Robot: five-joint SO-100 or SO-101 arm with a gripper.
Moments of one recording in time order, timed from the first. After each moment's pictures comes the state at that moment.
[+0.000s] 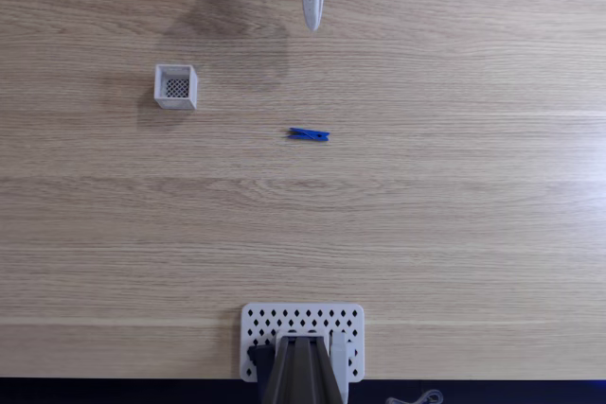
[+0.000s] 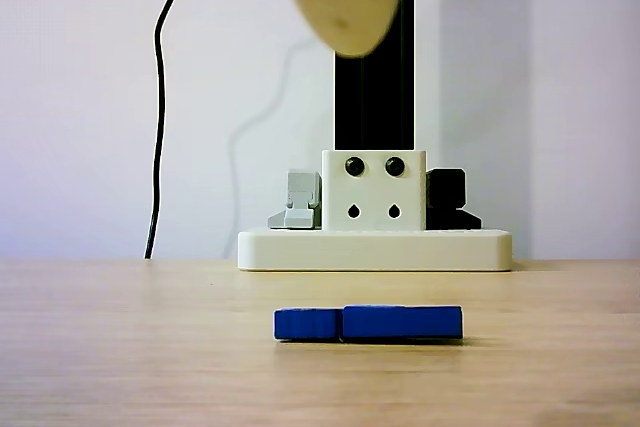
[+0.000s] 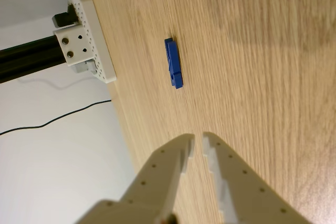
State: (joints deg) arm -1.8 190.0 176.0 52.4 6.5
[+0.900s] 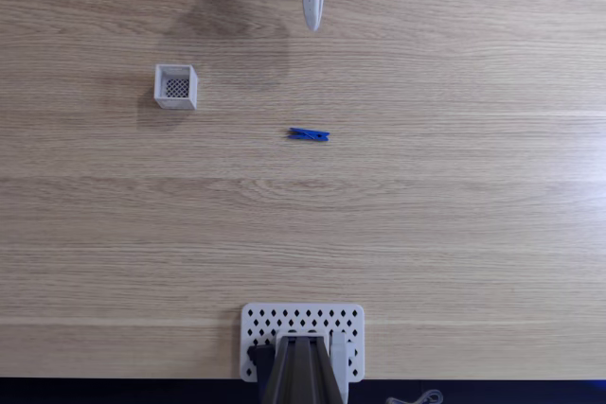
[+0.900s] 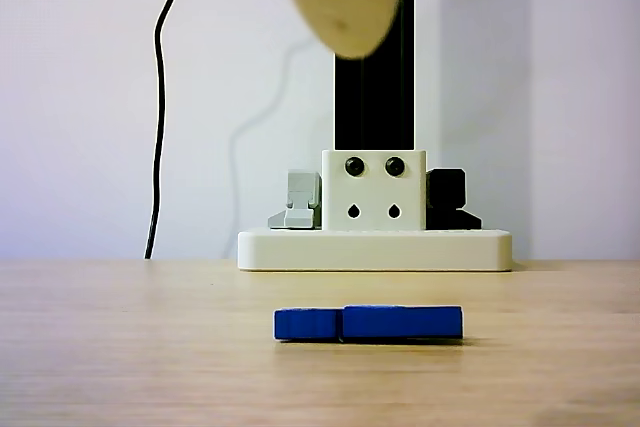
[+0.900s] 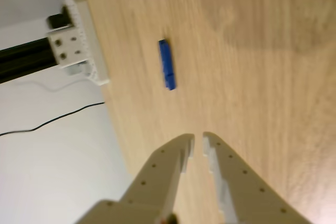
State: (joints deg) arm -1.8 185.4 176.0 52.4 6.5
